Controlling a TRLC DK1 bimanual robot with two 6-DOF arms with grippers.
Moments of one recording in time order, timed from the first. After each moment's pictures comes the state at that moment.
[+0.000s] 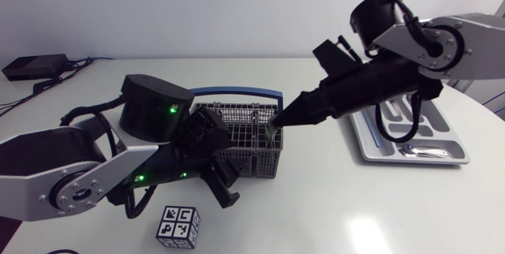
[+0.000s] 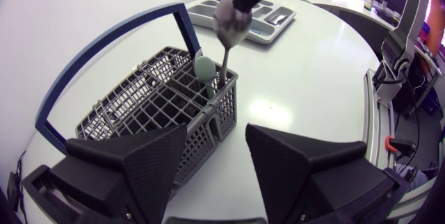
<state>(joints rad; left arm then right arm) -0.77 1.33 0.72 -0.07 0.05 0.21 0.39 1.47 1.14 -0.65 -0.77 -0.05</state>
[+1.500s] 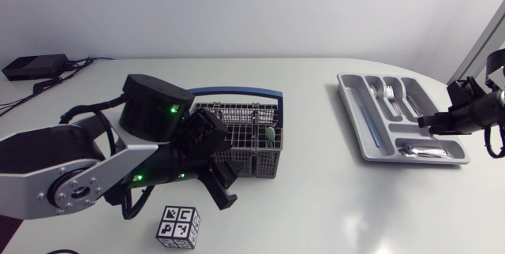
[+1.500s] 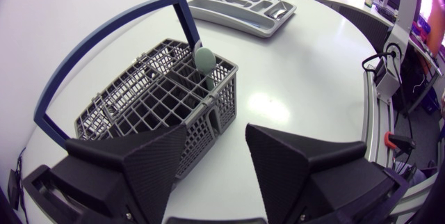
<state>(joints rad) -0.77 1.32 0.73 -0.12 0.05 0.21 -0.44 1.67 1.06 -0.44 -0.10 -0.36</state>
